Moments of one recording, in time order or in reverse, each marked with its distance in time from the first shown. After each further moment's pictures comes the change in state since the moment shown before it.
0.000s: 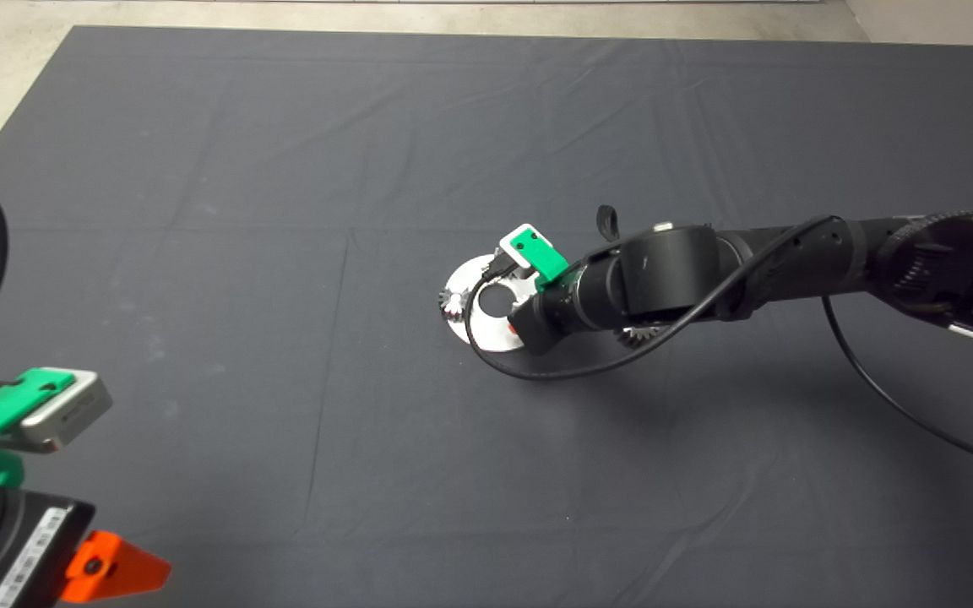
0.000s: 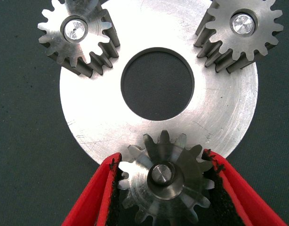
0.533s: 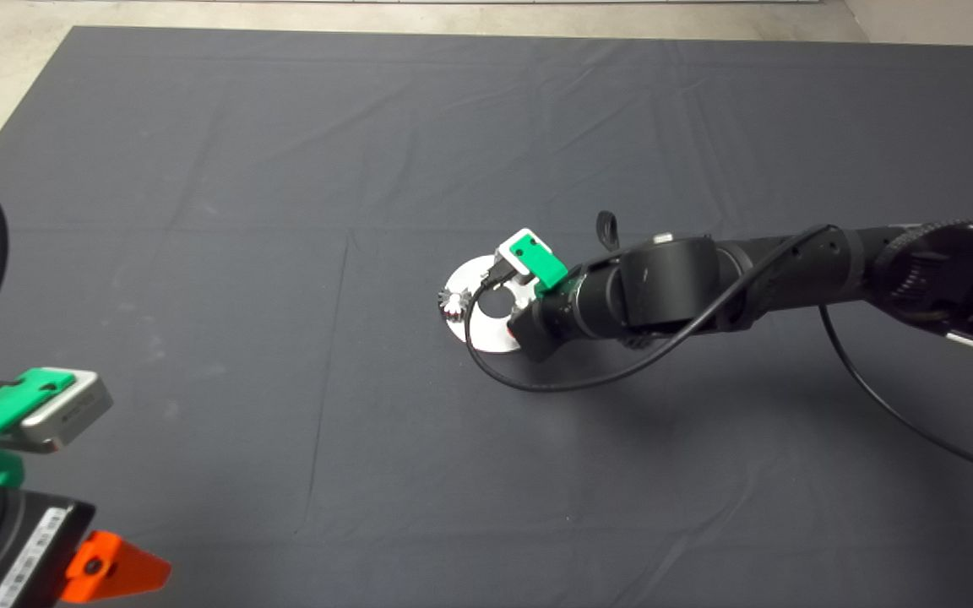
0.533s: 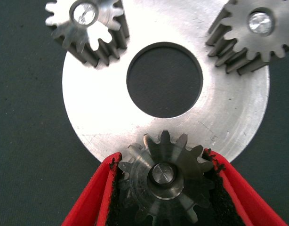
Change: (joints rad) left arm 0.000 0.000 0.000 0.000 0.001 0.000; right arm -0.036 0.001 0.019 -0.016 -0.005 -0.007
